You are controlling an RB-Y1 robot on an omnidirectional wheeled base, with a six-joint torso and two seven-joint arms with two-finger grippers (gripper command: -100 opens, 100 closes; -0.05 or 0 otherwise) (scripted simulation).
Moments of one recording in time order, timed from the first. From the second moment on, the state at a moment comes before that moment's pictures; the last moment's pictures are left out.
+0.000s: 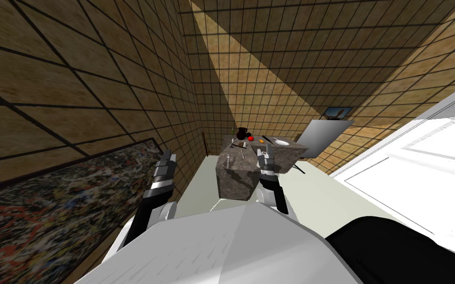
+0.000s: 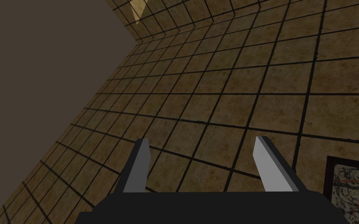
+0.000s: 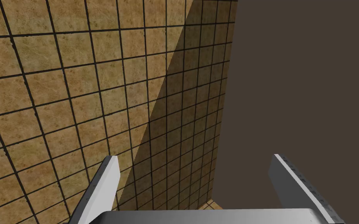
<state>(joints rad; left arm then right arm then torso) 0.46 0.02 0.02 -2.26 -0.05 -0.36 -0.16 0.47 0.00 -0.05 -2.24 -0.10 -0.48 0.08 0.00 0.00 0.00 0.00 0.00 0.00</state>
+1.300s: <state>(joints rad) 0.46 0.02 0.02 -2.26 -0.05 -0.36 -0.16 0.64 -0.35 -0.10 -2.20 -0.31 -0.22 0.18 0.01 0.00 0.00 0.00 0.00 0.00</state>
